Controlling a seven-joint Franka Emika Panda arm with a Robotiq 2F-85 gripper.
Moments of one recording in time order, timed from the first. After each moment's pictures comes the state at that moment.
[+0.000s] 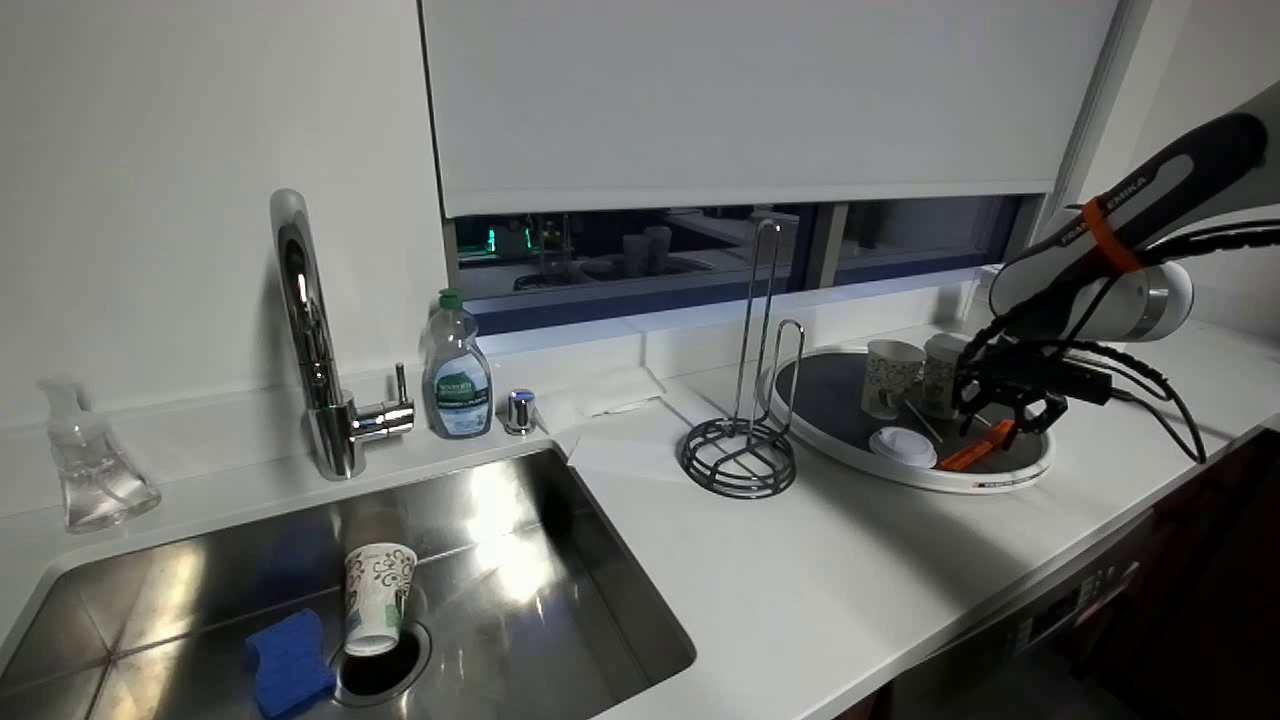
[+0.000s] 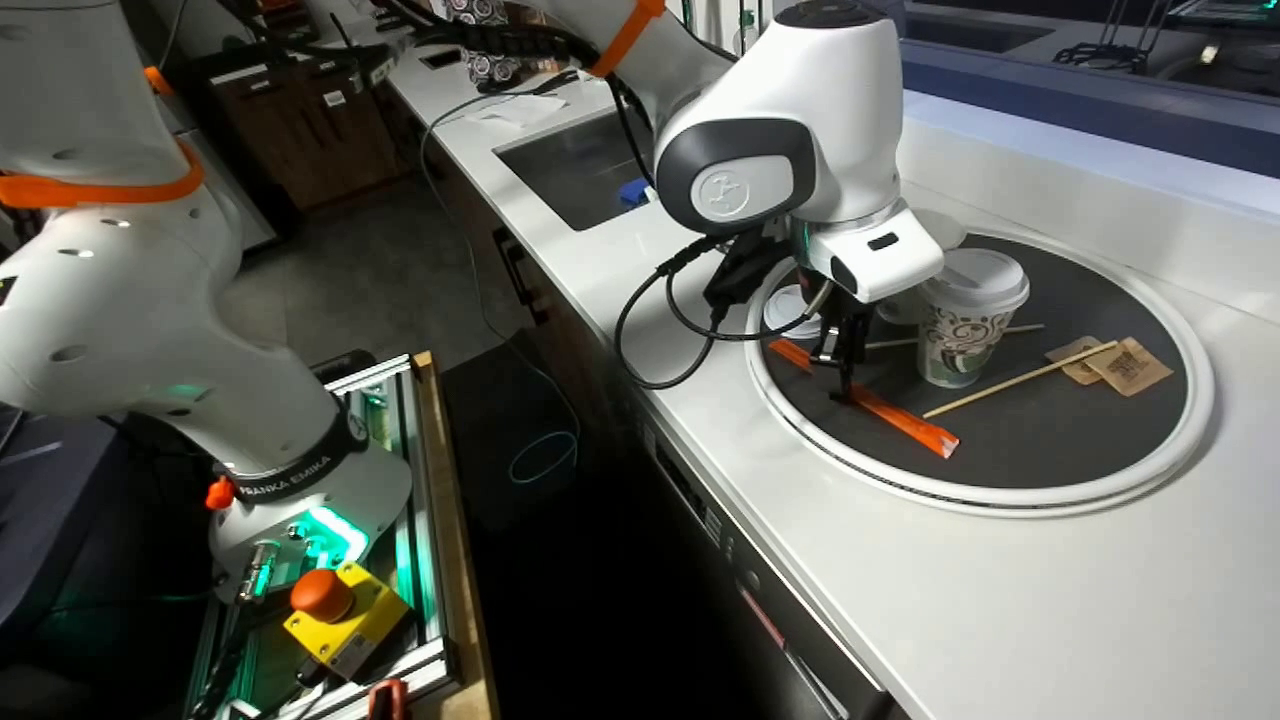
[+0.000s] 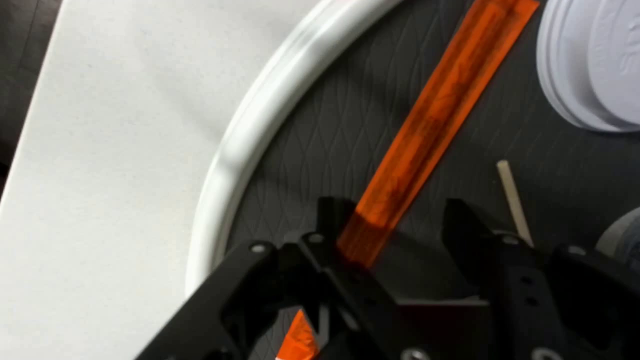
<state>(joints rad) -0.14 0.33 -0.19 -2.19 0.09 2.65 0.50</state>
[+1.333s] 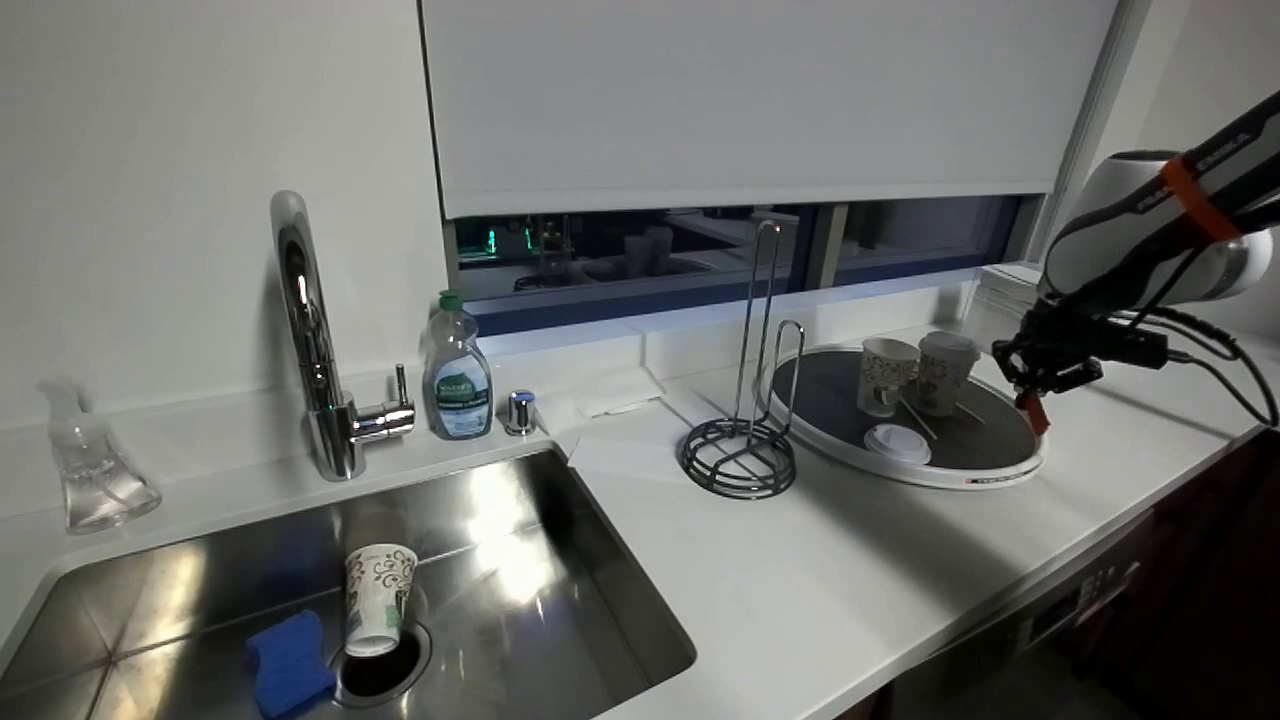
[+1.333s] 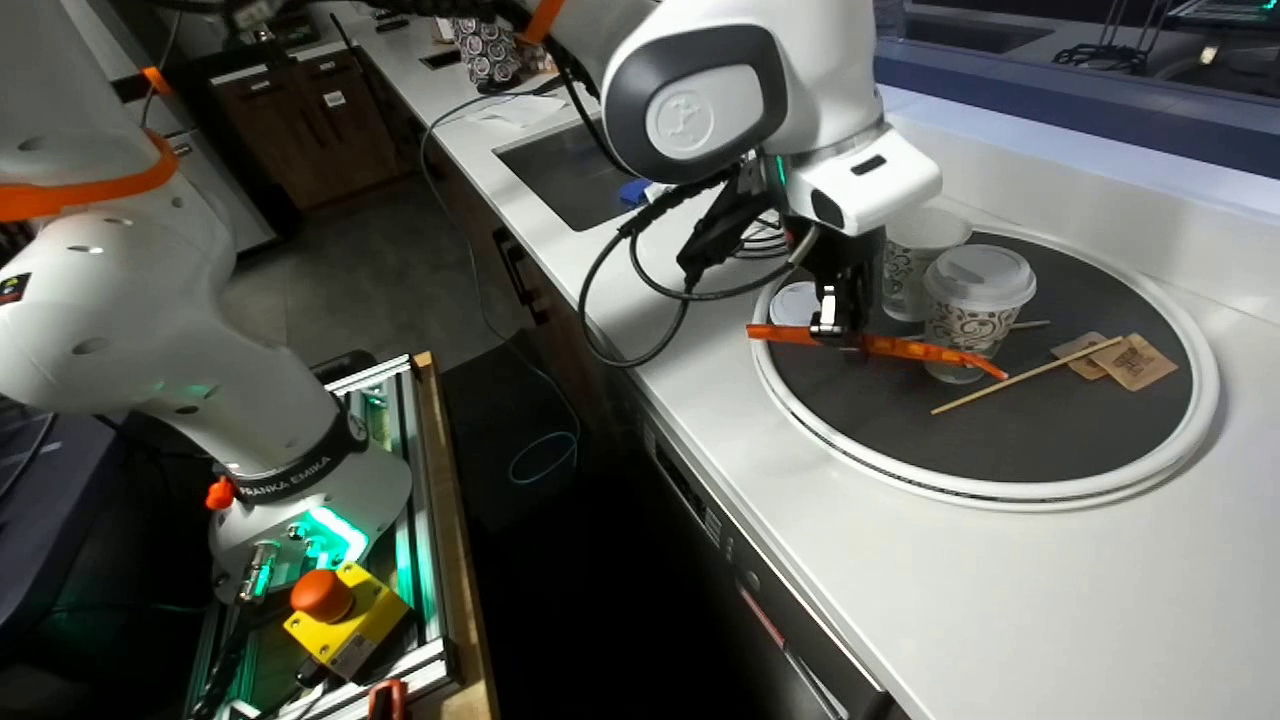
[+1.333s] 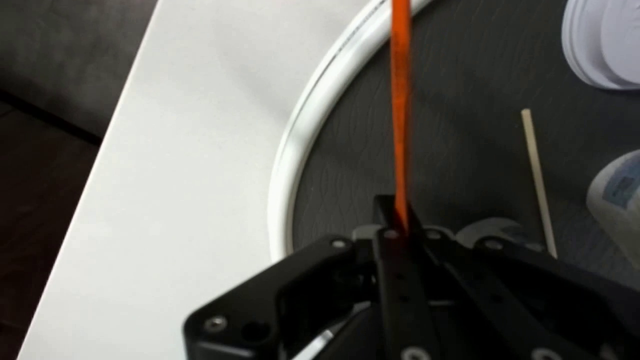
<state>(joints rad) -0.05 0.14 -0.32 -2.29 -0.10 2.64 0.59</state>
